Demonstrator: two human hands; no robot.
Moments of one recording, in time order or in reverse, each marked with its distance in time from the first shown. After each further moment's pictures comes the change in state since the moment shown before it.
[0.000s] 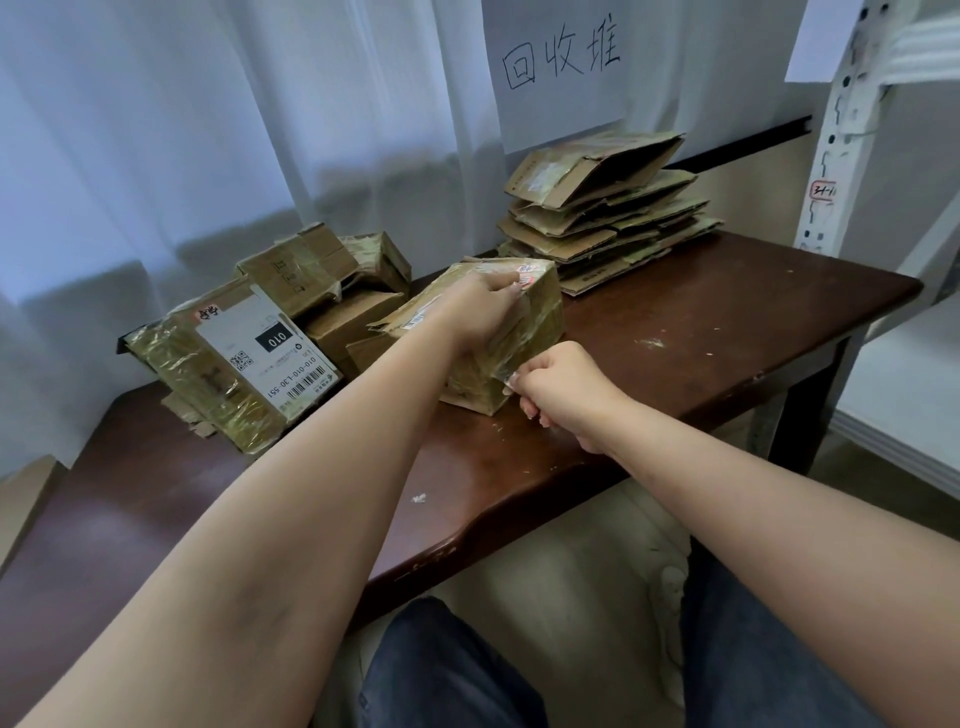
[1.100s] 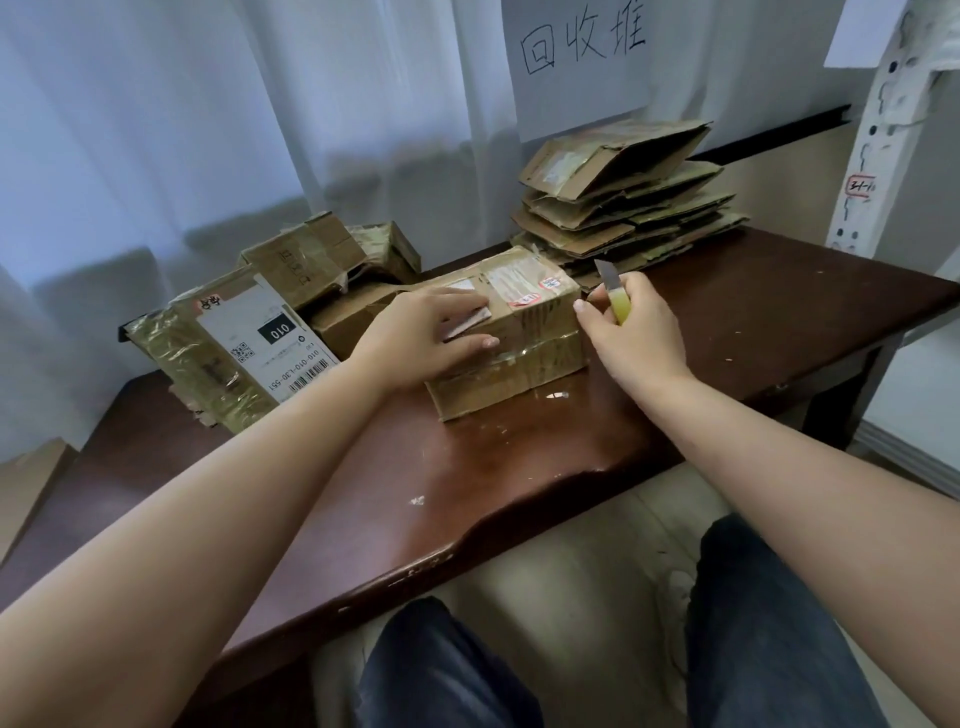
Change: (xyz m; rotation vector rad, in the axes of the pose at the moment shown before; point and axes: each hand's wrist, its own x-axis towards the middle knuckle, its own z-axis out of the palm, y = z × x) left_hand -0.045 -0.049 -0.030 0.287 0.139 0.370; right_hand 0.033 0.011 -0.054 -0.209 0.408 -0.250
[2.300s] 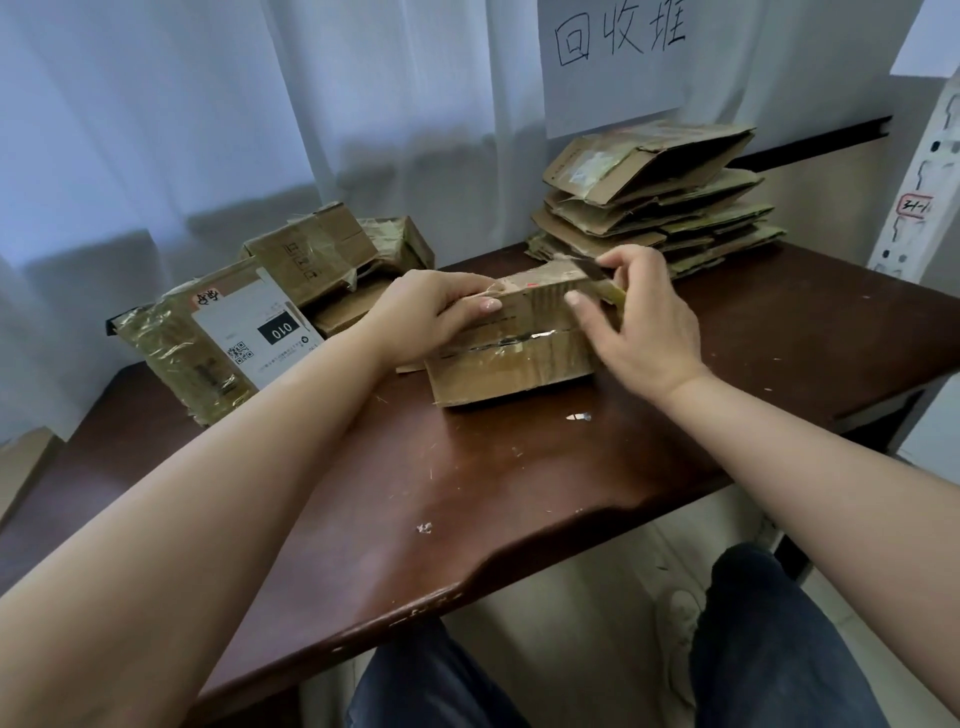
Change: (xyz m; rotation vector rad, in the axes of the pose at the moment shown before) left_hand 0.027 -0.028 -0.010 -0.069 -0.101 -0.066; right_hand 0.031 -0.005 0.015 -0.248 0.007 -0.416
